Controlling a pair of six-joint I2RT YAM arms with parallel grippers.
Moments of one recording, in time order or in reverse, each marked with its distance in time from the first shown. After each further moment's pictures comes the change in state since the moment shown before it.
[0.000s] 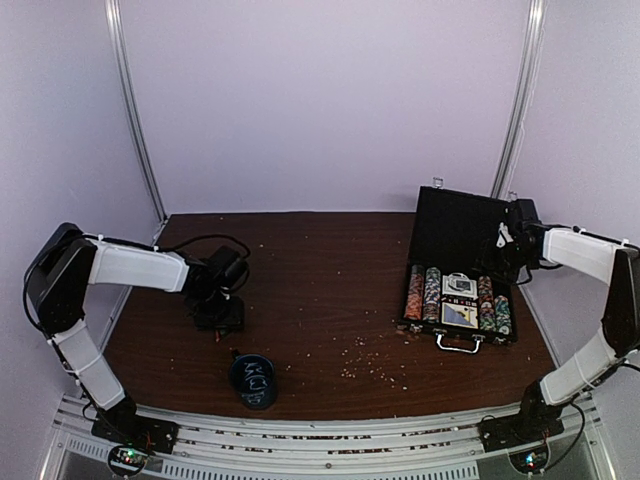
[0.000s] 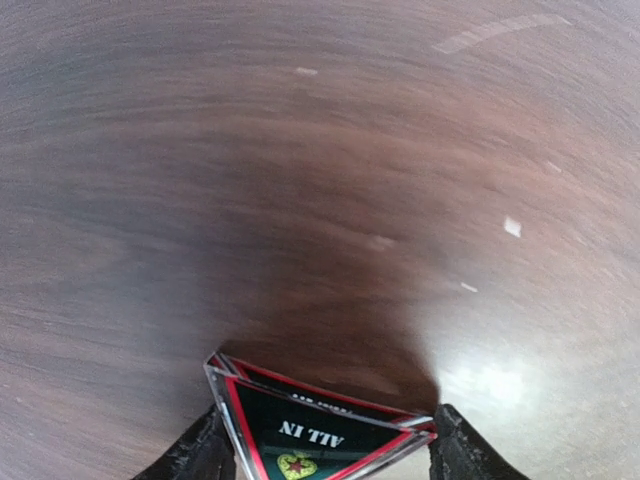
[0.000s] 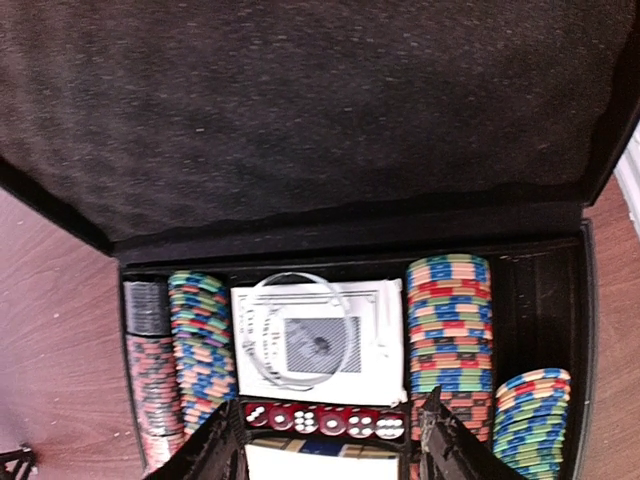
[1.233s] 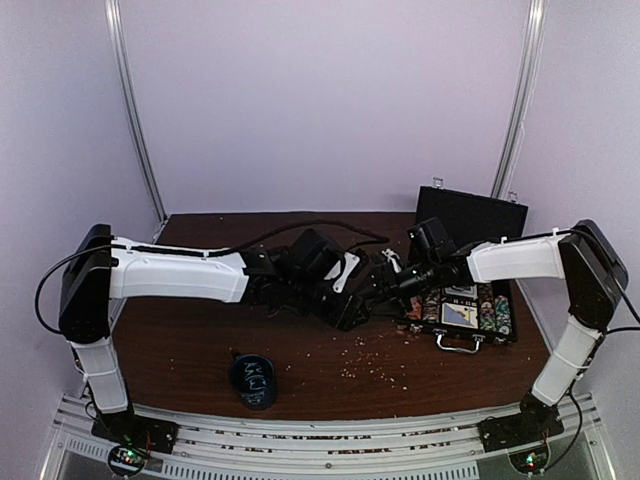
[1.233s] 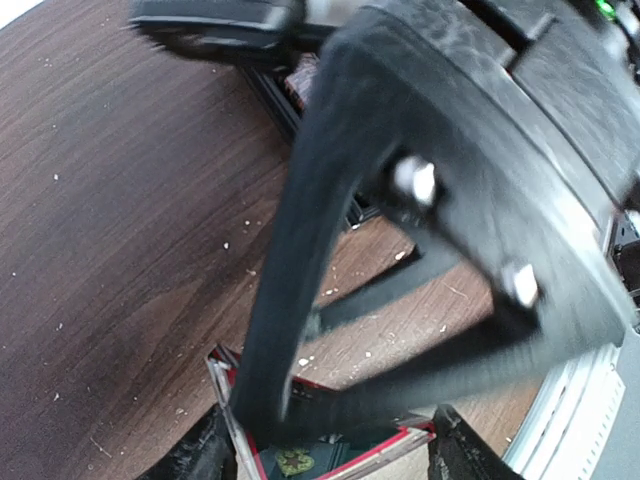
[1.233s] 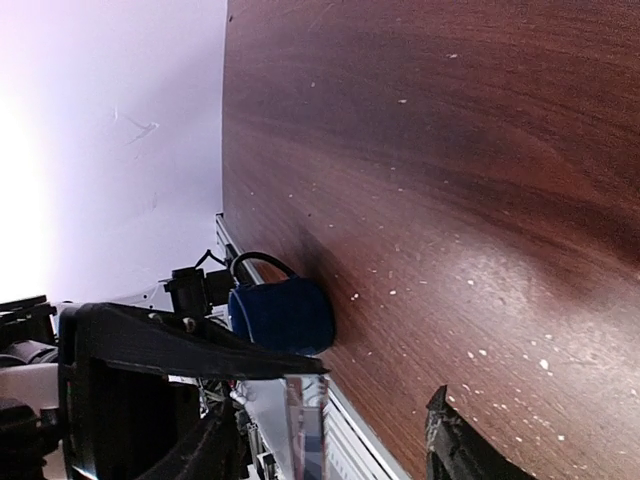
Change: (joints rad) left arm -0.446 0.161 0.435 0.272 0.228 0.357; right arm 0.565 0.264 0.035 0.375 -0.755 0.363
